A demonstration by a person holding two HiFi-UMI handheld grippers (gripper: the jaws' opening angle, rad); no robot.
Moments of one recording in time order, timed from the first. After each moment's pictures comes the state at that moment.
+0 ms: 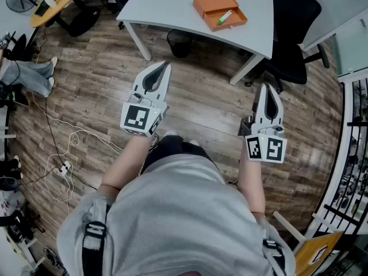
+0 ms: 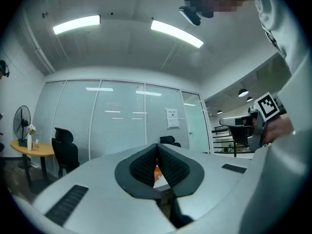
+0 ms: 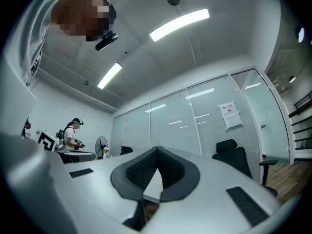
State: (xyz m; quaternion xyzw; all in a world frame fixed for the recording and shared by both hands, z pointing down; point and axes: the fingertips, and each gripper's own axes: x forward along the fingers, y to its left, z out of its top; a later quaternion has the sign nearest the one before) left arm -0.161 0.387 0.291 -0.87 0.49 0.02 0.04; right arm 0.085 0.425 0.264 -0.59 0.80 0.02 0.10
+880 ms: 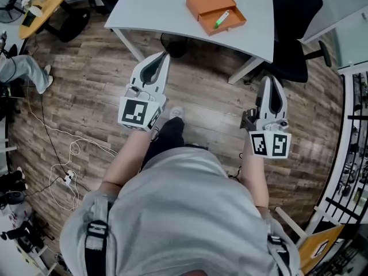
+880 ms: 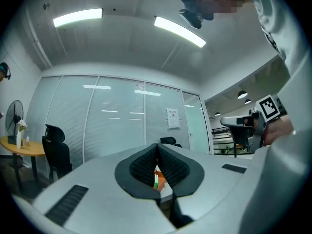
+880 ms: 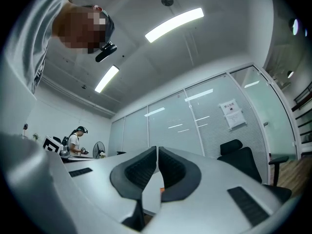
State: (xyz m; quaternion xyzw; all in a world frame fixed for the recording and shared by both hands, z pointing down) left arm -0.163 0.244 0.301 -0.88 0.47 0.03 0.05; right arm 0.082 0.299 0.271 -0.58 0.80 0.03 0.14
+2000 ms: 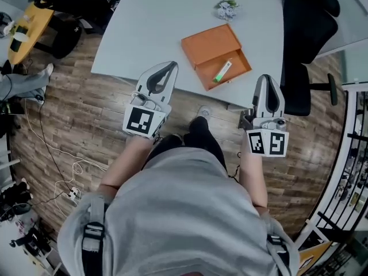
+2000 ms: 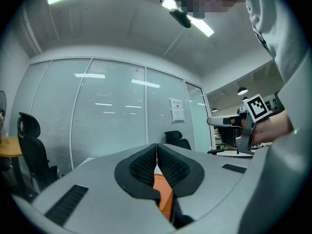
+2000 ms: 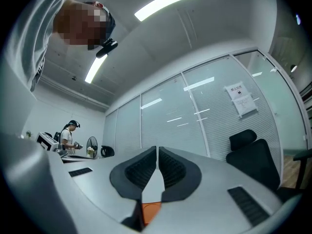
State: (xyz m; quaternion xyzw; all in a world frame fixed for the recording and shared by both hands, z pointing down) left arm -0.111 -0.143 0.335 -0.90 0.44 0.00 0.02; right arm 0.107 -0.118 0.303 -0.59 0.80 0.00 0.12
